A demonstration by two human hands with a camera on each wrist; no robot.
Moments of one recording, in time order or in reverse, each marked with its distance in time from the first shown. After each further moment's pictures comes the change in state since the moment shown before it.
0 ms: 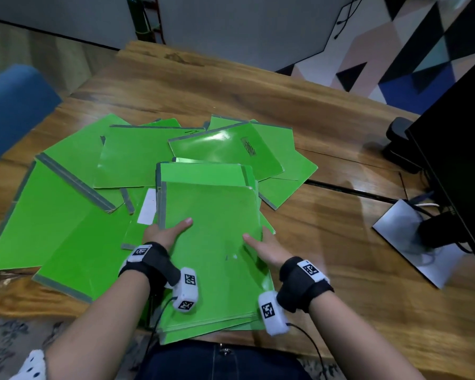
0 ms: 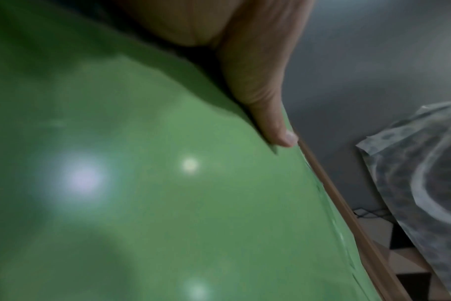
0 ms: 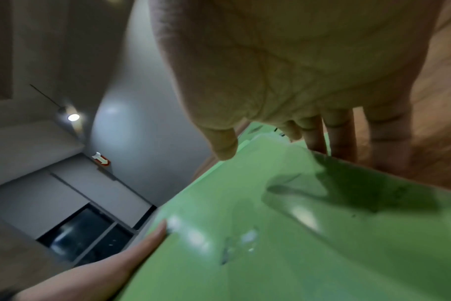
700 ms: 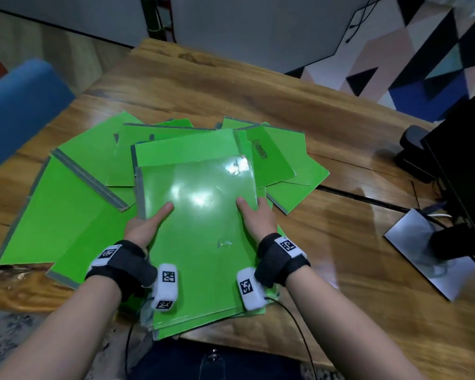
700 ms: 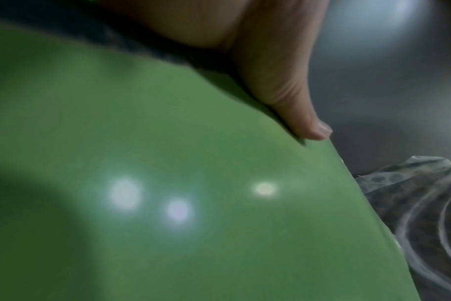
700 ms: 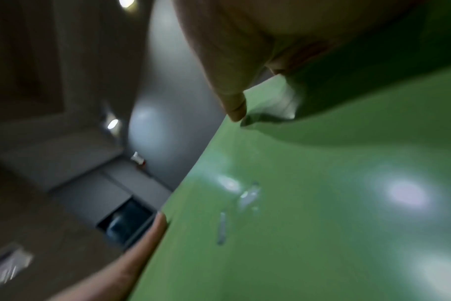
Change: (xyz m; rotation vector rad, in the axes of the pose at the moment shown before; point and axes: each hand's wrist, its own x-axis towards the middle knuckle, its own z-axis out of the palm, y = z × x) left_hand 0.007 0.009 -0.058 -0.216 0.009 -0.006; right_hand 0.009 -0.086 0.024 0.070 0.343 -0.150
